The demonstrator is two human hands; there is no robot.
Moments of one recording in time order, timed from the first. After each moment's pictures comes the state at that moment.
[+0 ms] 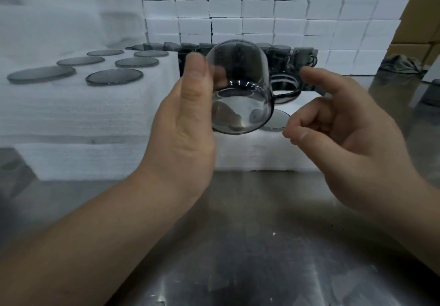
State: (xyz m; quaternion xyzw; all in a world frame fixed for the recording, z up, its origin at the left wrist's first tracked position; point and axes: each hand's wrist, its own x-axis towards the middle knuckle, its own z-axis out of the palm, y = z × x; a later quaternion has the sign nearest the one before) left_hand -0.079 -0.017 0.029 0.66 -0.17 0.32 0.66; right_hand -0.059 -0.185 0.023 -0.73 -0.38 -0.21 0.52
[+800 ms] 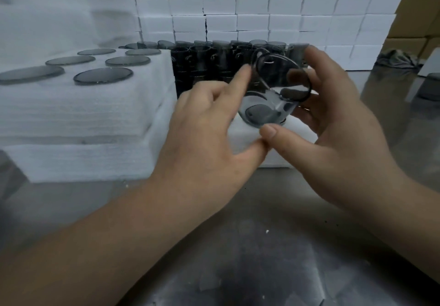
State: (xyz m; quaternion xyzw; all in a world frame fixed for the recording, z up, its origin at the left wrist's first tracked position) left_hand -0.089 -0.028 0.023 0.87 -0.15 0.35 0.31; right_hand -0.062 -0.177 0.024 -0.78 -0.32 -0.23 0.49
